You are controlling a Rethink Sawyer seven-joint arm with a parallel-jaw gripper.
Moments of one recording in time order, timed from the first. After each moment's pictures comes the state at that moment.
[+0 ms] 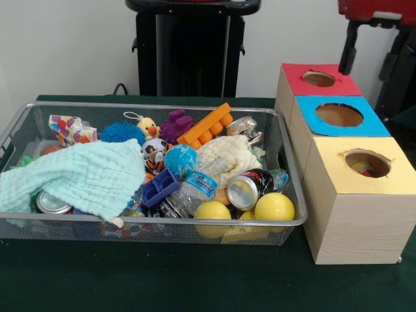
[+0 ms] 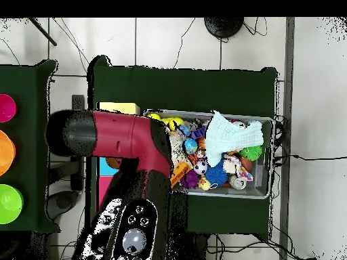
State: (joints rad) arm 0.21 -0.66 -0.31 1.36 0.23 0.80 1.62
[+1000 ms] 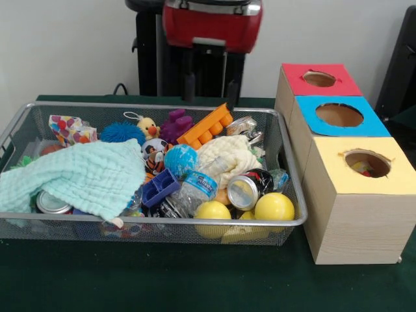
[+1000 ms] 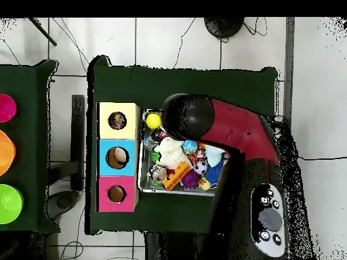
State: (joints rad) arm -0.22 -0.70 -0.08 1.39 0.07 0.77 1.62
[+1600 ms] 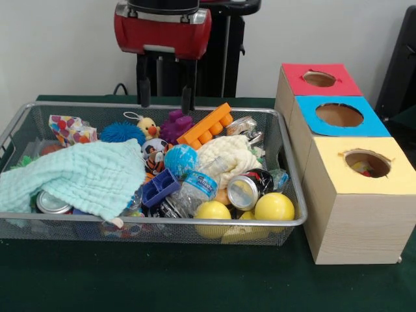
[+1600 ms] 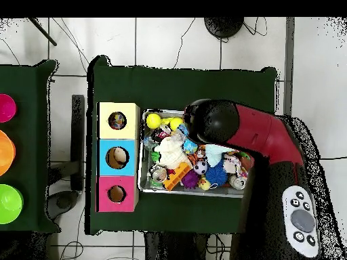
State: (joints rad) arm -0.35 -0.72 0.03 1.43 -0.05 0.77 1.62
